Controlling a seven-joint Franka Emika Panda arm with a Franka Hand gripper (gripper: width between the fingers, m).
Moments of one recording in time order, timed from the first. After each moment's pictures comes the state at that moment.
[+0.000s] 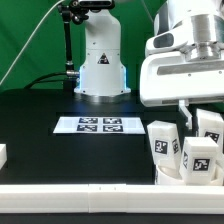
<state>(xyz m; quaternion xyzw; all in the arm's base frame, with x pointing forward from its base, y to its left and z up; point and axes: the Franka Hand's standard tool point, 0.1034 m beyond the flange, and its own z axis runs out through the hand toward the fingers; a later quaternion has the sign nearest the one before) 0.605 0.124 0.086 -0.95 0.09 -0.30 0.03</state>
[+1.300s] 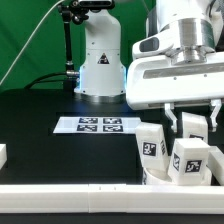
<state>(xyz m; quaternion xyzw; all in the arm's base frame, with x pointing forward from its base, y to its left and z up) 0.604 0.102 0.083 -0.95 0.12 -0.30 0.03</state>
